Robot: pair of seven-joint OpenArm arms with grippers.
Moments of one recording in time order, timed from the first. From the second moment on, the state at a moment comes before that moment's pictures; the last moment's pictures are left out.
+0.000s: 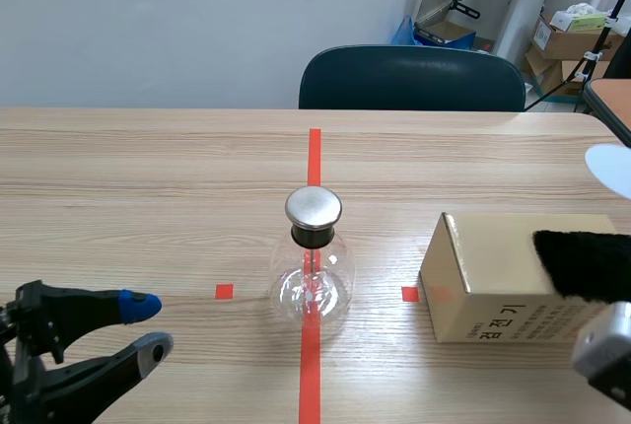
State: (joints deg) left arm 15.5 -53.7 38.5 81.2 -22.4 -31.8 -46.6; right arm -48.2 23.1 5.5 99.1 -59.6 -38.4 9.6
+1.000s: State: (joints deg) left arm 27.9 -59.4 38.5 88.4 -25.7 -31.7 -61.1; right arm -43.1 14.4 10.0 80.0 -66.2 -38.6 20.4
